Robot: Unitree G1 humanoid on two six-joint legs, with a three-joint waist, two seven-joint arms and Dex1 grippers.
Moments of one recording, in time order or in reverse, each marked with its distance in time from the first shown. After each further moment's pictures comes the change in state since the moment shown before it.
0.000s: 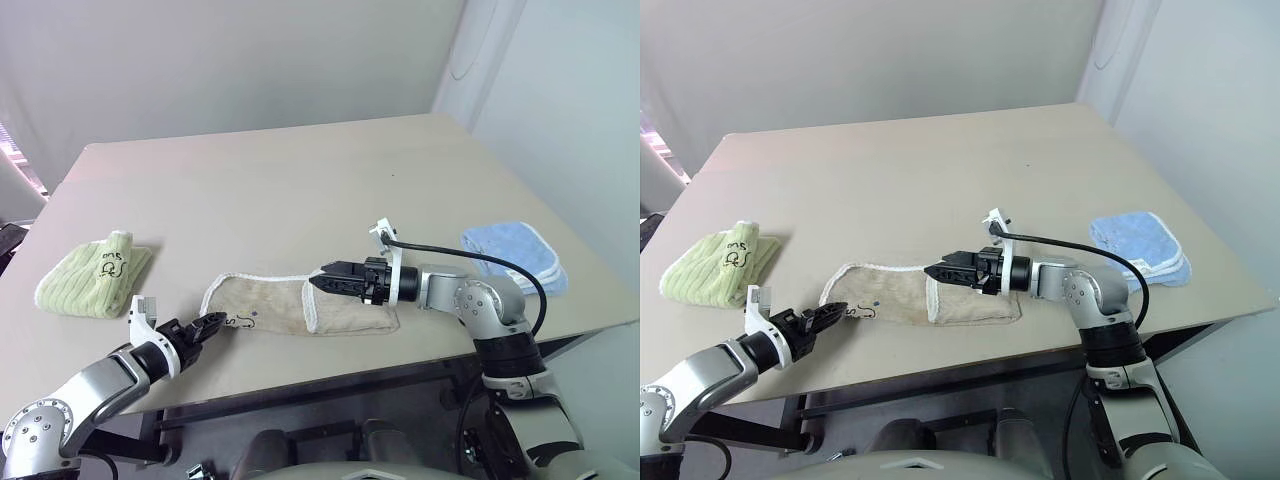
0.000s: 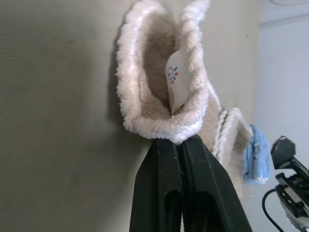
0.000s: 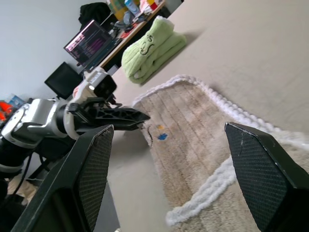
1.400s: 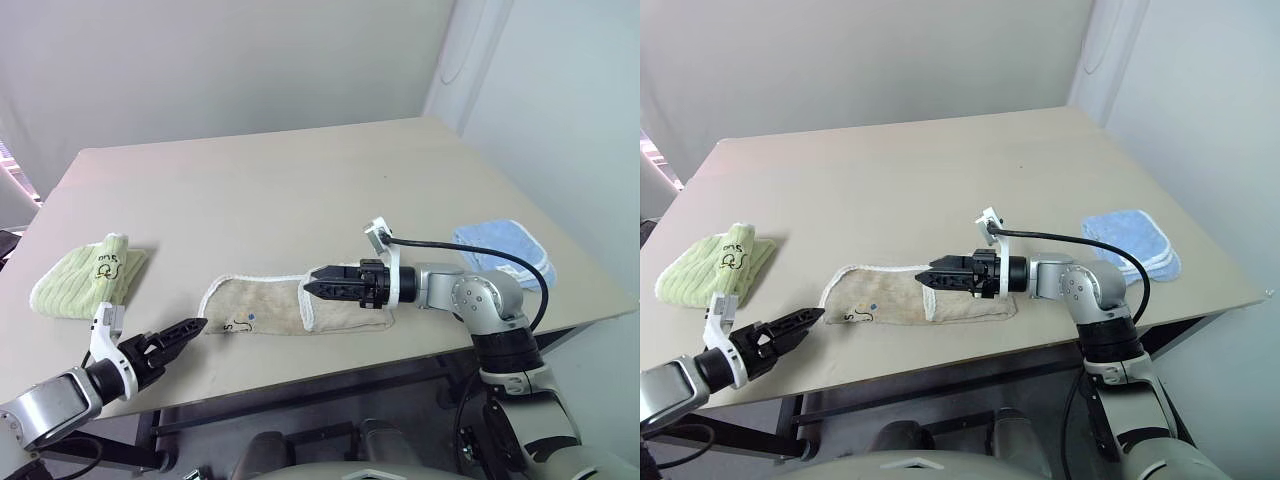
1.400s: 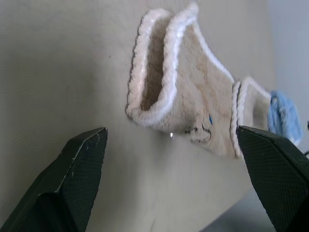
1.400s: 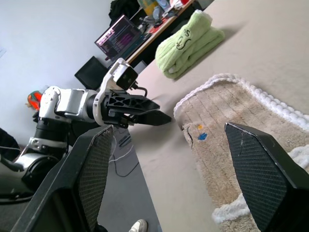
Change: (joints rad) left arm -0.131 -0.160 0.466 0.035 0.428 0.596 -0.202; right arm -0.036 0.015 0.007 -0.003 0.038 0.079 0.085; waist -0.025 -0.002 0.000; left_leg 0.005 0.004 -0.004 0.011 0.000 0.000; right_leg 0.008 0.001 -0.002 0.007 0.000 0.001
